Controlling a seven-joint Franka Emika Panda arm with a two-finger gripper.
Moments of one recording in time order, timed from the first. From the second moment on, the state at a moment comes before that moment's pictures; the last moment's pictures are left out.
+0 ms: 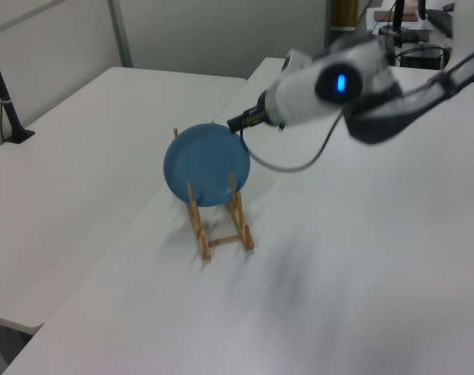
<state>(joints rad) 0.30 0.36 0.26 -1.58 -1.18 2.03 1.60</state>
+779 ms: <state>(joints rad) 0.21 0.03 0.19 -1.54 -0.27 1.74 0.90</state>
